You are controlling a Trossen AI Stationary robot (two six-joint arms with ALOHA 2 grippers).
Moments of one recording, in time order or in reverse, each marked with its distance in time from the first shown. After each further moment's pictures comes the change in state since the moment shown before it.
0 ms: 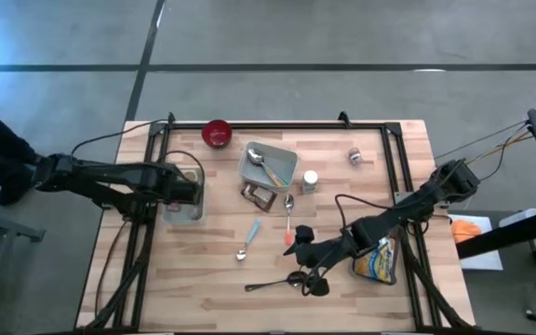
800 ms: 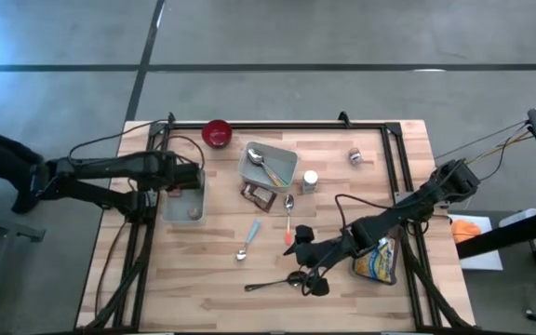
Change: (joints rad) left arm 0.220 0.000 -0.001 0.052 -0.096 0.142; right arm 0.000 0.000 0.000 -0.002 -0.002 -0.001
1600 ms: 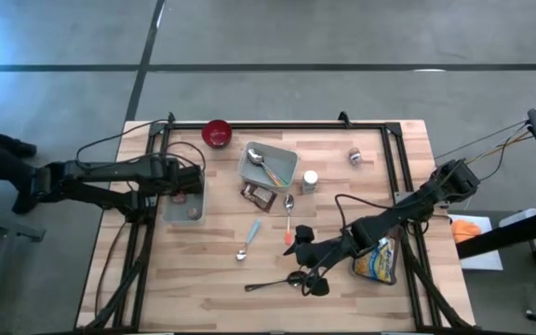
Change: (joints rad) left arm 0.068 0.000 -0.199 0.223 0.067 0.039; right arm 0.000 0.000 0.000 0.000 -0.002 0.000
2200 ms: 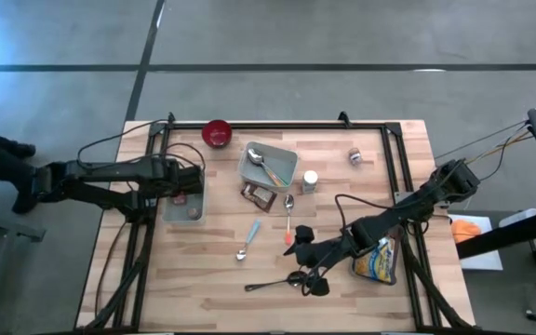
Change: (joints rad) left arm 0.002 0.008 -0.015 0.013 0.014 -0.056; right arm 0.000 0.000 0.000 0.000 -0.002 0.000
